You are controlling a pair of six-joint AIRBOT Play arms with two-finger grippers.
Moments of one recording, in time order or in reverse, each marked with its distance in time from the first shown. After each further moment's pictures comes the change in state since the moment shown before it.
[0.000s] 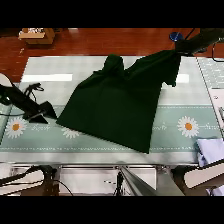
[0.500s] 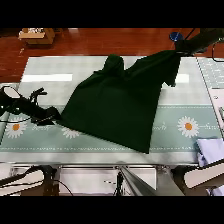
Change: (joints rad) left arm 0.010 0.015 -0.140 -0.063 0.269 0.087; right arm 0.000 0.000 0.000 0.005 0.008 0.001
